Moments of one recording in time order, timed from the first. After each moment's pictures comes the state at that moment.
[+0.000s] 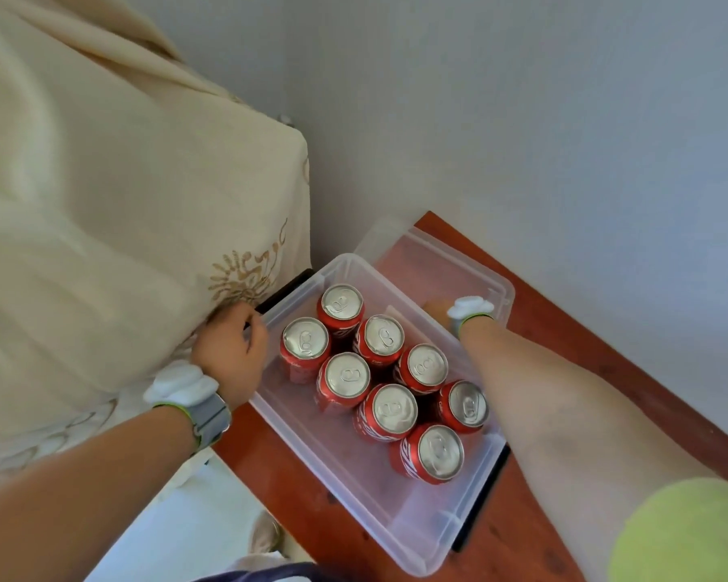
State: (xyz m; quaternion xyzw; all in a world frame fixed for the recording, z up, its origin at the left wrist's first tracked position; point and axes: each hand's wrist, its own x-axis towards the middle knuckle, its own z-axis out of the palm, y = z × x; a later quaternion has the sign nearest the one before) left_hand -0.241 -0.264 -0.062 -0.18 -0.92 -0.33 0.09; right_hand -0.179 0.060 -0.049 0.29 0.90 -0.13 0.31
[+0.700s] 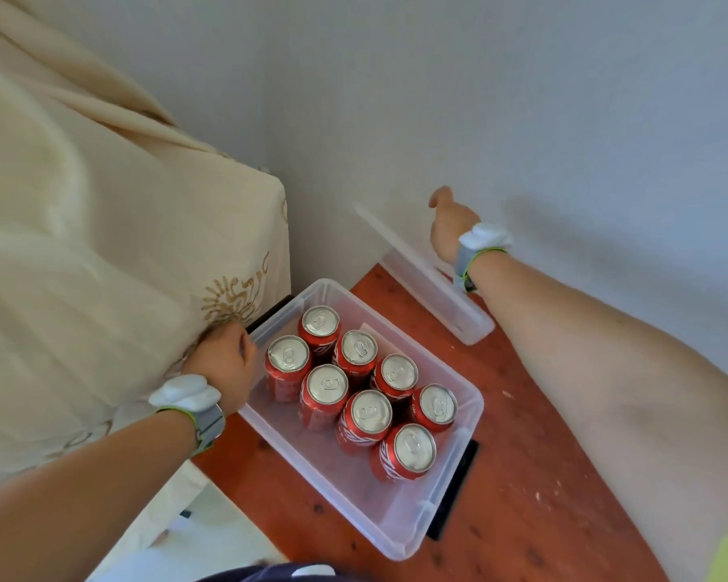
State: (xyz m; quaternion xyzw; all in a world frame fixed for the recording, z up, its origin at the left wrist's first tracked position) left_hand -0.230 -0.260 -0.017 -0.22 -0.94 -0.25 0.01; right_hand -0.210 0.073 0.103 0.26 0.96 -0.06 -0.05
